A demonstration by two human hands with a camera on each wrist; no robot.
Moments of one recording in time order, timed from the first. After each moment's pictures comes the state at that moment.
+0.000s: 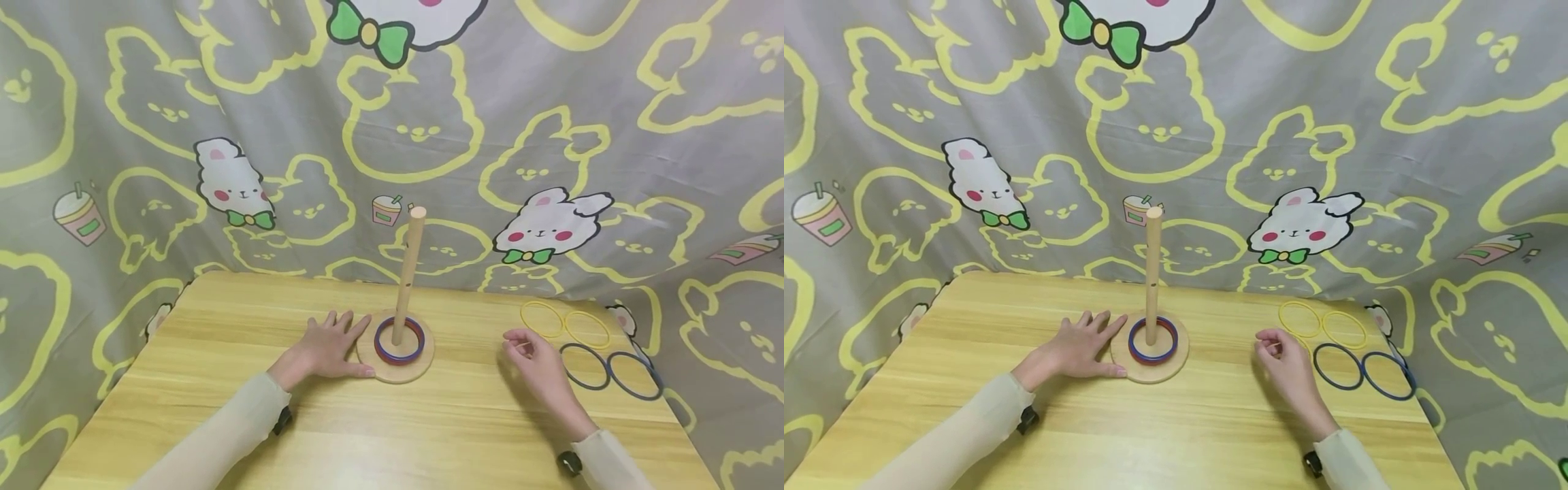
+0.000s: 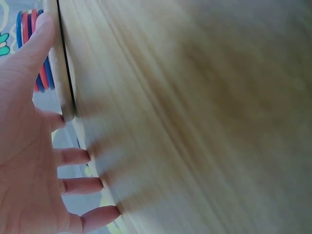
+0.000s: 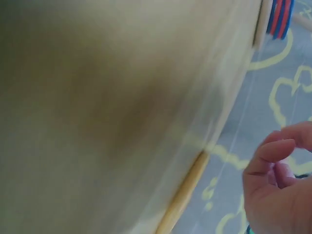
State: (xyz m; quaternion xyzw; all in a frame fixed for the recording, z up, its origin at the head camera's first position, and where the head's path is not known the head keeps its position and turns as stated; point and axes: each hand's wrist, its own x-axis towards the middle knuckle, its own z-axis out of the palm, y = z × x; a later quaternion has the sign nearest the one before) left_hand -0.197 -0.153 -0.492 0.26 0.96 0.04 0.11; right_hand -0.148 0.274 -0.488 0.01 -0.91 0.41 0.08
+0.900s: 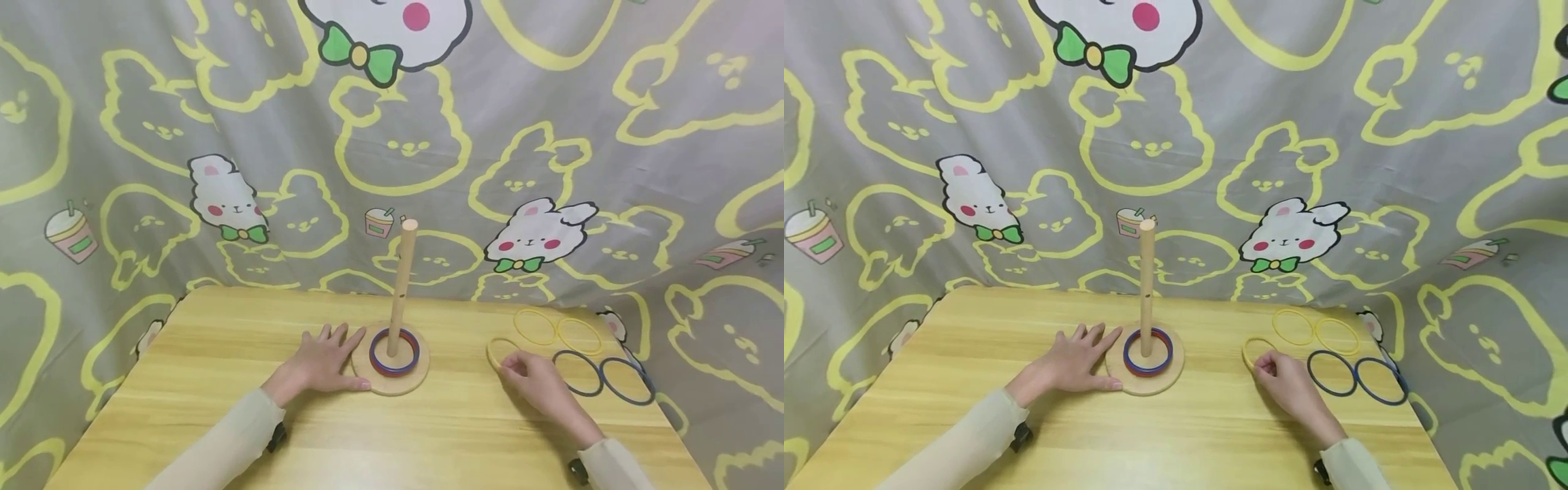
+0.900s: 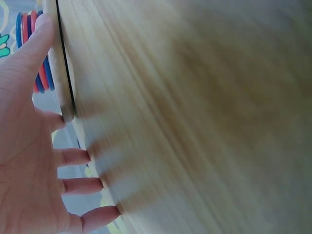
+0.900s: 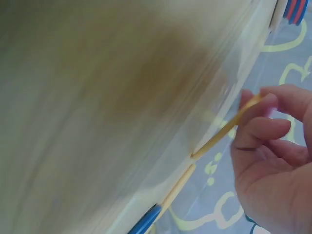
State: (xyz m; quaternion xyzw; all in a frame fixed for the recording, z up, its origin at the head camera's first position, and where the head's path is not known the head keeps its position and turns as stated) left_hand -0.189 -0.152 -0.490 0.27 0.96 0.06 0.09; right_hand -0.140 0.292 -0.490 0.06 -0.94 0.34 0.00
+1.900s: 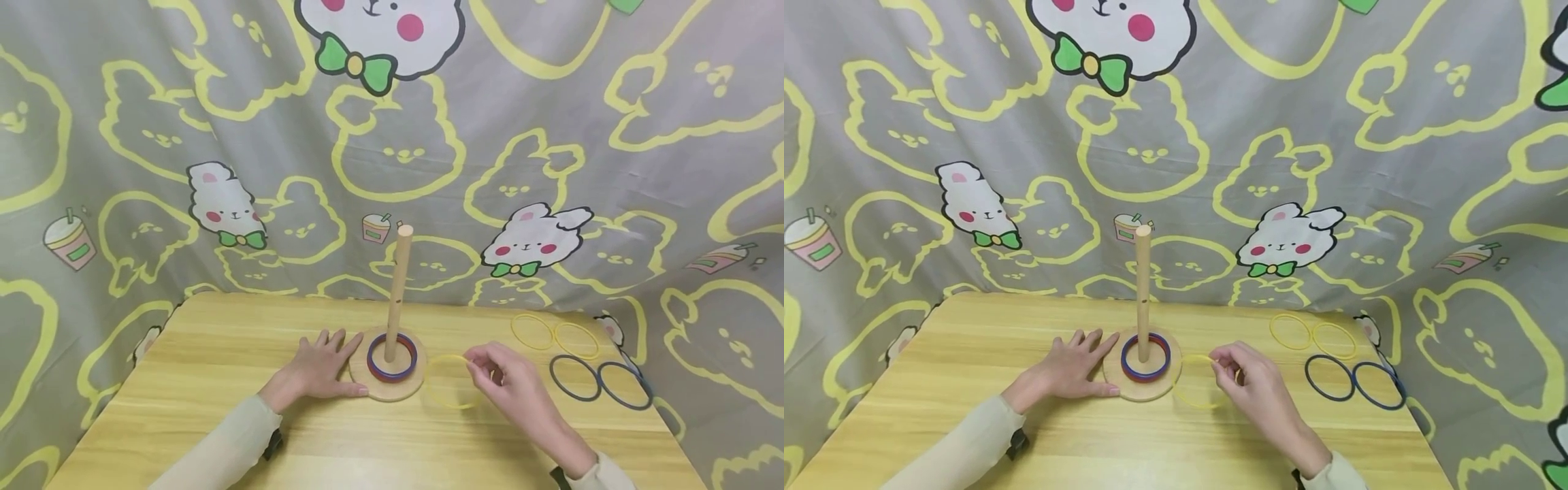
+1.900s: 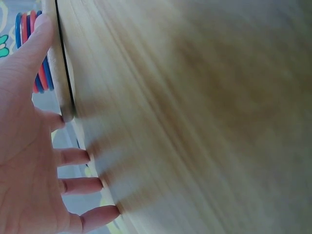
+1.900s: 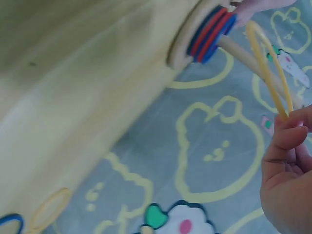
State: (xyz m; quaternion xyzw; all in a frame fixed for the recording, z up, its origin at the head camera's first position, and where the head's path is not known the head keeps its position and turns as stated) left_hand -0.190 -0.153 -0.495 0.27 0.96 0.05 0.08; right_hand -0.110 0.222 -0.434 0.25 -0.87 0.36 0.21
